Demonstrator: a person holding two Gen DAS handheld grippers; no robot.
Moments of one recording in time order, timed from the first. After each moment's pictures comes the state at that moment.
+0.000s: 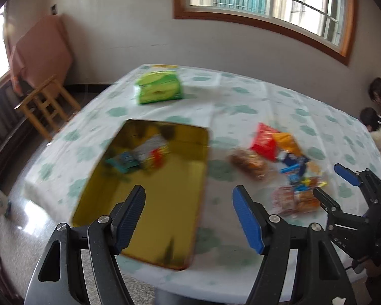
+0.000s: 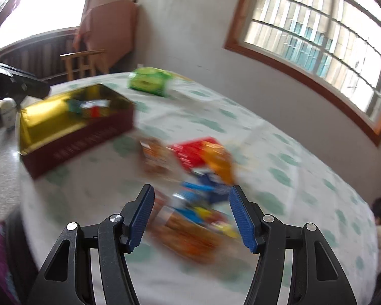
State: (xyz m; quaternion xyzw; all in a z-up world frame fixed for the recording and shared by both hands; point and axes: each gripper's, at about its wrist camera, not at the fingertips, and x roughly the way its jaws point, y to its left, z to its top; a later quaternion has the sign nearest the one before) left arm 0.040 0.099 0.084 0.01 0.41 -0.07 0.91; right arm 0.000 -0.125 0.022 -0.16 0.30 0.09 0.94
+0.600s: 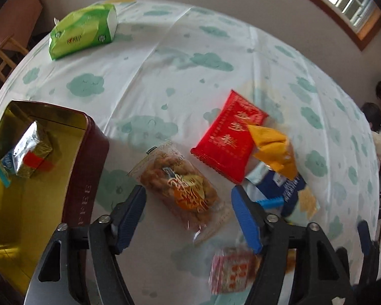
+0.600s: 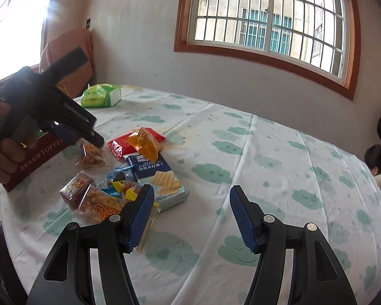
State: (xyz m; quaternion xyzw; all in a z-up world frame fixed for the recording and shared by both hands) left arm 0.185 -0.010 -0.012 -0.04 0.58 -0.08 0.81; right arm -0.012 -0.224 0.008 -0.05 0.28 0.03 0.96
